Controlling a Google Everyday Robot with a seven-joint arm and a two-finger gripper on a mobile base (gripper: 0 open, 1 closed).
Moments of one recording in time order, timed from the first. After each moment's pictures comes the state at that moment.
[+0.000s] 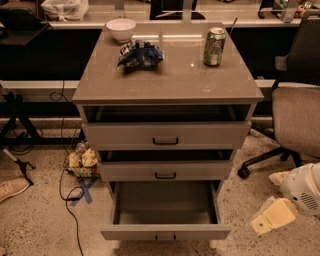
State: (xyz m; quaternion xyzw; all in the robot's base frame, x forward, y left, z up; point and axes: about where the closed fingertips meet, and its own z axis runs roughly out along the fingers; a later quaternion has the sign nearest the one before) arm 0.367 -0.241 0.730 -0.38 0.89 0.20 0.19
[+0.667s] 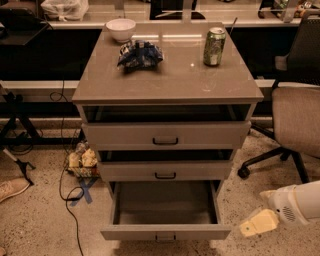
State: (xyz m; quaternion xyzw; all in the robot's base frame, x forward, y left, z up) arm 0.382 -0.252 0.633 -0.31 0.90 0.25 0.19
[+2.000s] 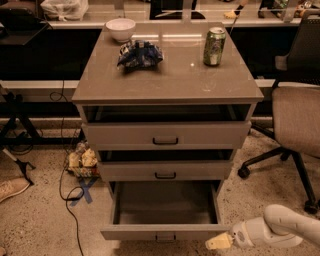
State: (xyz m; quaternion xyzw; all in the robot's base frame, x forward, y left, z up) arm 0.394 -0.222 0.330 -0.17 0.90 0.39 0.09
